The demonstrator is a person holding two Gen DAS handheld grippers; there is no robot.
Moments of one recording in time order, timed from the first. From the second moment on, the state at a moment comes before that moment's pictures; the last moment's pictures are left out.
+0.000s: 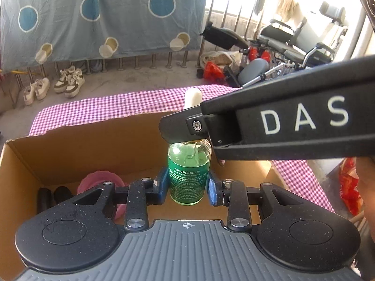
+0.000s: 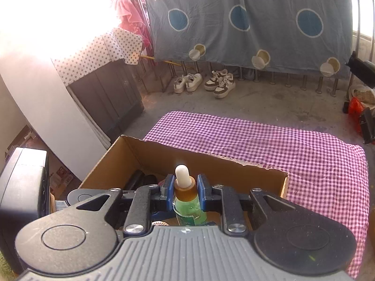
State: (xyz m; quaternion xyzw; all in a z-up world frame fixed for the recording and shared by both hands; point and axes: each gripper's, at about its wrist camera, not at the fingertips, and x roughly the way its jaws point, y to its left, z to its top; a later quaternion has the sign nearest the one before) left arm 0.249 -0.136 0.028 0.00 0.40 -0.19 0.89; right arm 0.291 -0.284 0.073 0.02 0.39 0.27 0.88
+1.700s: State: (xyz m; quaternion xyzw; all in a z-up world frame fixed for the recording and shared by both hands) left arm 0.193 -0.057 0.065 -0.07 0.42 -0.07 0.90; right arm 0.319 -0.275 0.025 0.09 0.53 0.21 0.82
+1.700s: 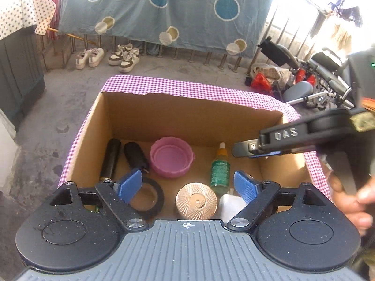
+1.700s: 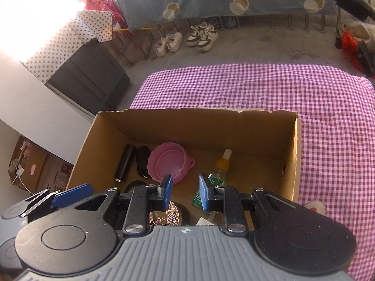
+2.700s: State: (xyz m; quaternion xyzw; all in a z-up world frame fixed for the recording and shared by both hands) left arm 0.129 0.009 0.077 -0.09 0.36 -0.05 0.93; right arm 0.336 -0.244 0.008 -0.03 0.43 0.15 0.89
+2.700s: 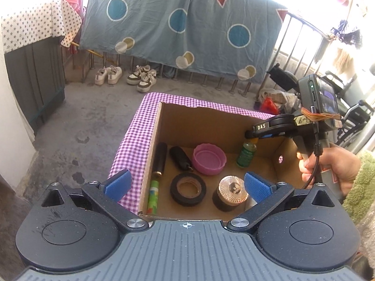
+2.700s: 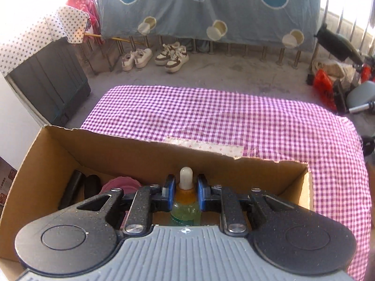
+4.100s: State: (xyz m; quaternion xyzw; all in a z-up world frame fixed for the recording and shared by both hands) left arm 0.108 0.025 0.087 -0.08 0.35 -0.03 0.93; right arm 0.337 -0.210 -0.036 -0.27 0.54 0.13 0.79
